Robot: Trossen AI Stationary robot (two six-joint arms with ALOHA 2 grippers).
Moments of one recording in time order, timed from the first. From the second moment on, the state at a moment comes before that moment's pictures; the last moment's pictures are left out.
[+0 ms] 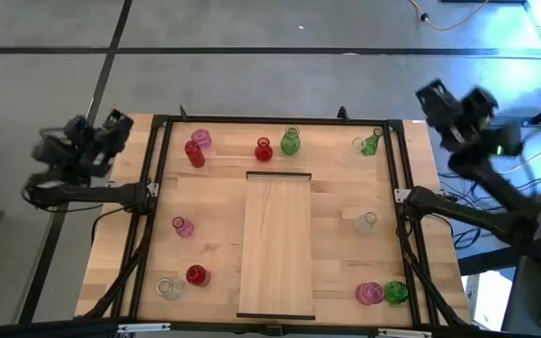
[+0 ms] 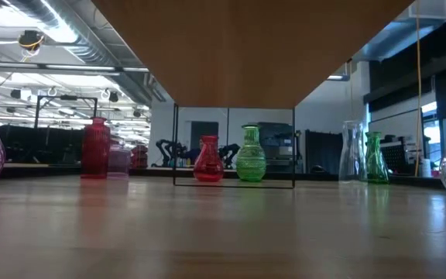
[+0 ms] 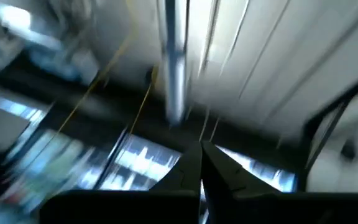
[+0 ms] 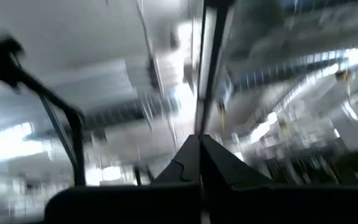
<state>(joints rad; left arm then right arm) 0.07 0.24 0.72 0.15 -0.26 -0.27 -0.65 0.70 0.97 0.53 -0.39 0.68</state>
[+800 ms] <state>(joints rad) 0.48 1.01 1.34 -1.33 -0.32 -0.38 -0.64 1.21 1.63 -0.07 -0.86 0.37</state>
